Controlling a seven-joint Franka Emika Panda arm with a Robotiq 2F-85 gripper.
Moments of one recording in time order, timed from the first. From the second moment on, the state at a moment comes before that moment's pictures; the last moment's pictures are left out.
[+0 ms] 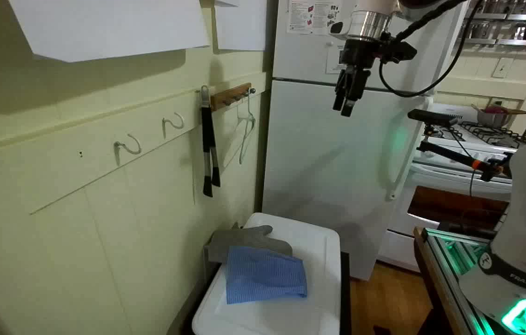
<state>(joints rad) 0.00 -0.44 -0.26 -2.22 0.02 1.90 -0.46</state>
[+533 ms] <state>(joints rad) 0.00 -0.43 -0.24 -2.23 0.01 1.98 -0.46</state>
